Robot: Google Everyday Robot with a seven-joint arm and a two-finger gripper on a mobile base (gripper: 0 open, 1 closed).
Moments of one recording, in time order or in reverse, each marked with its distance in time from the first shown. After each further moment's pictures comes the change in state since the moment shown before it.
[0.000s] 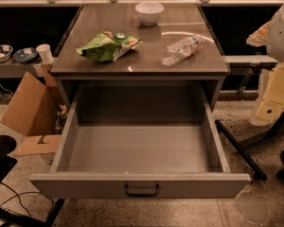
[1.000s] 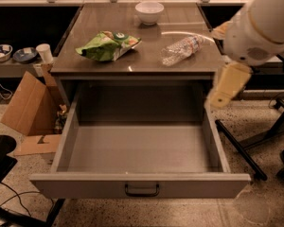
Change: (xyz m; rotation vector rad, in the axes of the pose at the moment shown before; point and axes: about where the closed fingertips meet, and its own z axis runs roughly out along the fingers) arm -0.059 -0.036 0.044 0.089 -0.169 -0.057
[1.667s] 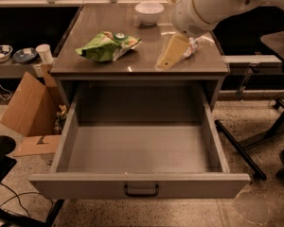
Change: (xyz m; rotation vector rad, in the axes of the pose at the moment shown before) arm -0.118 -0.096 0.055 0.200 -0.278 -0.161
